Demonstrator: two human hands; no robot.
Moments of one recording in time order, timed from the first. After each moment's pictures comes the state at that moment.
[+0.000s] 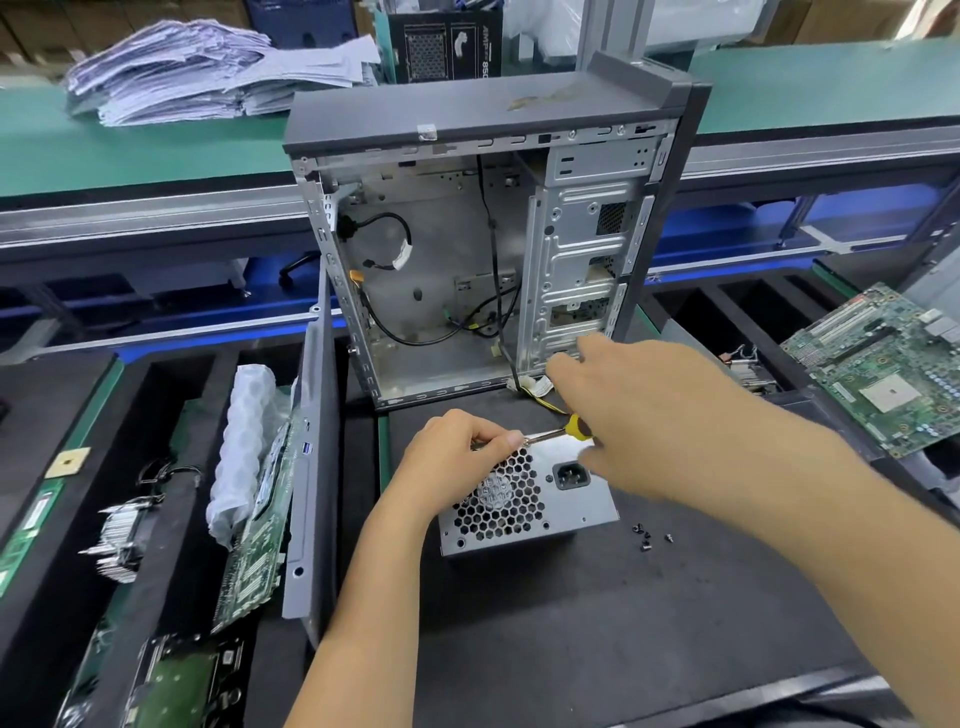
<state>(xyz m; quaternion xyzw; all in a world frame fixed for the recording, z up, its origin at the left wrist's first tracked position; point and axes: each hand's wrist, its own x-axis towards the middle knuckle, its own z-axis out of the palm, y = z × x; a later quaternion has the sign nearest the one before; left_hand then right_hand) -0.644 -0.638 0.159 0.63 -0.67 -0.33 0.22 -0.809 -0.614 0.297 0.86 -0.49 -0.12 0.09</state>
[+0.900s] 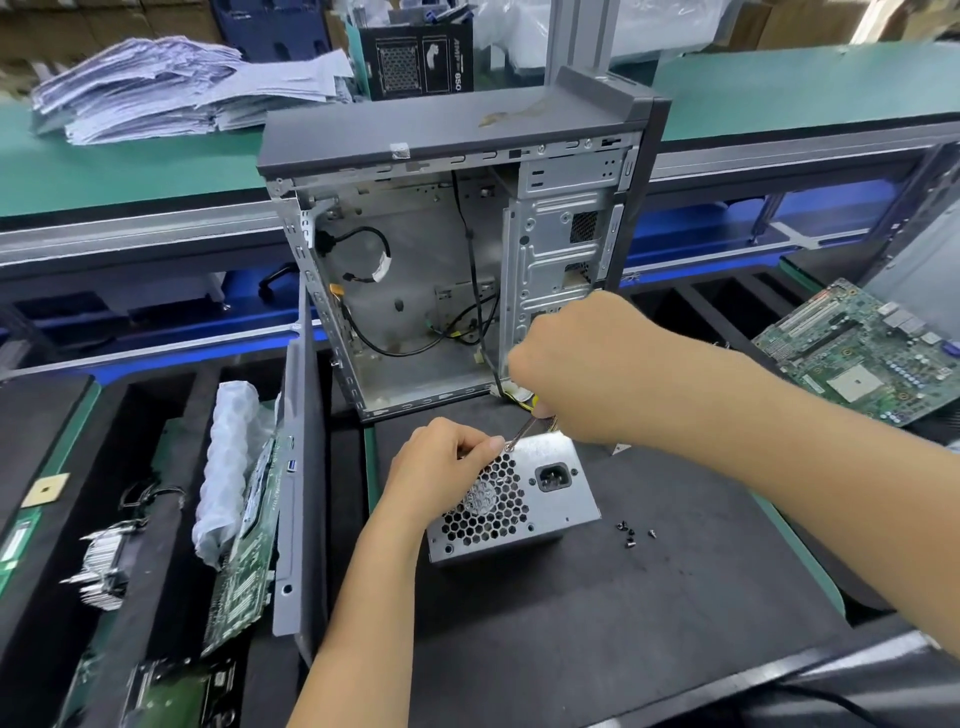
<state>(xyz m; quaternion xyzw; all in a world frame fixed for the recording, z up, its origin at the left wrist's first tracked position) -0.649 -0.639 0.162 0.63 -0.68 -0.31 0.22 -0.798 -0.644 0.312 0.89 -0.38 -0.15 0.21</state>
